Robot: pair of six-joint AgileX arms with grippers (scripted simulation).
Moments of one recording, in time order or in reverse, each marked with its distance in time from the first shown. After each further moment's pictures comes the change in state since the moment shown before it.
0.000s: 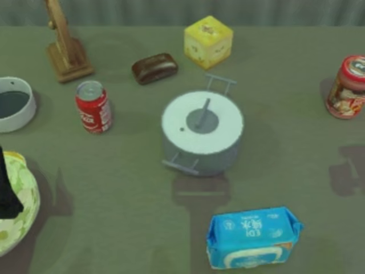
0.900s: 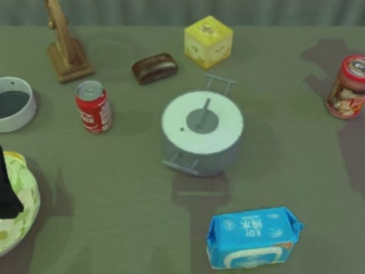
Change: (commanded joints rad) left arm 0.000 0.000 0.000 0.000 0.000 0.000; right arm 0.008 1.376 1.537 -0.719 -0.042 -0.436
